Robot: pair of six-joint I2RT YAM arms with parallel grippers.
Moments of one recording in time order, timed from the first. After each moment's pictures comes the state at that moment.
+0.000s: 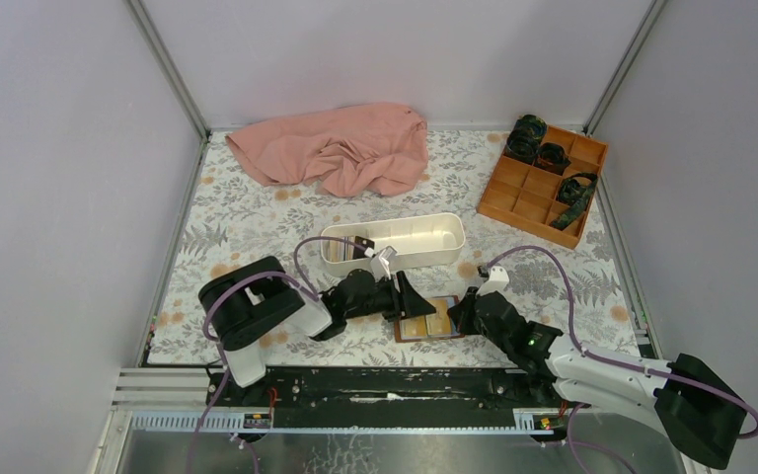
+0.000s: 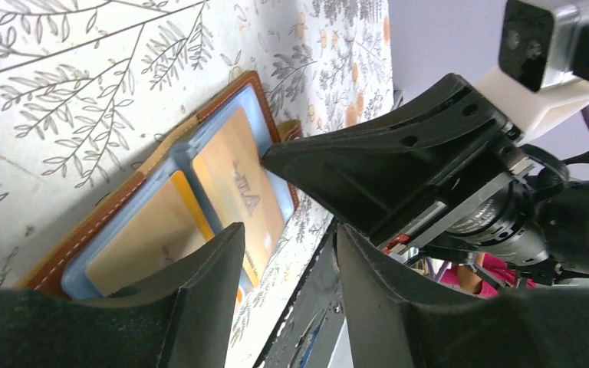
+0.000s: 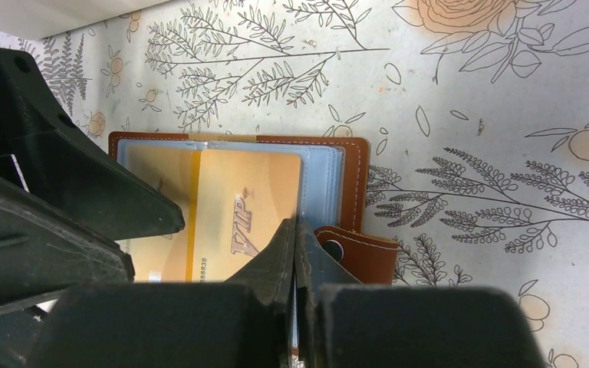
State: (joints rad) left arm -0.95 1.78 0.44 1.01 0.27 -1.16; right arm 0.89 0.83 0.10 0.10 0.28 0.79
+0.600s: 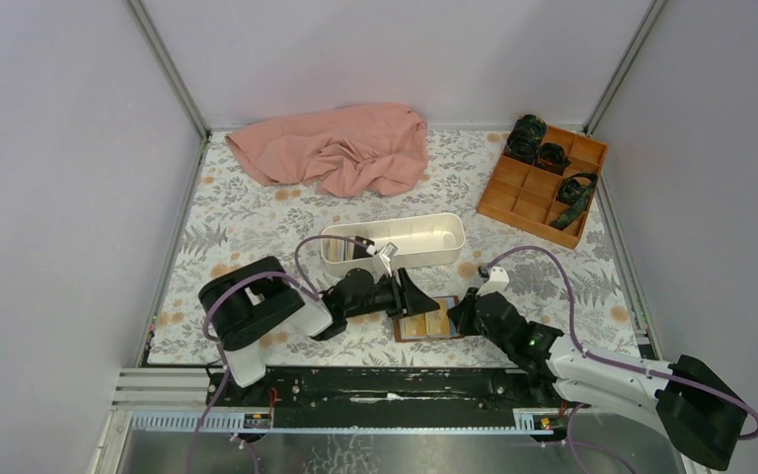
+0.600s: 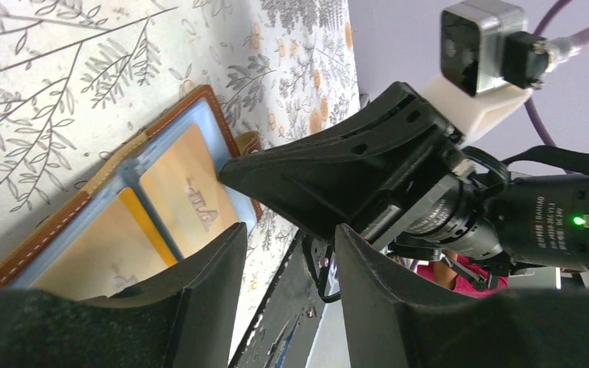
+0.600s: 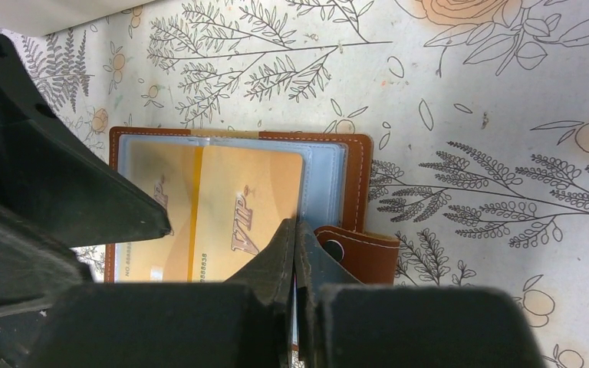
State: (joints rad) left arm -0.94 1.80 0.45 1.10 0.28 -1.21; right arm 0.89 0.82 0.10 0.09 0.27 0.80
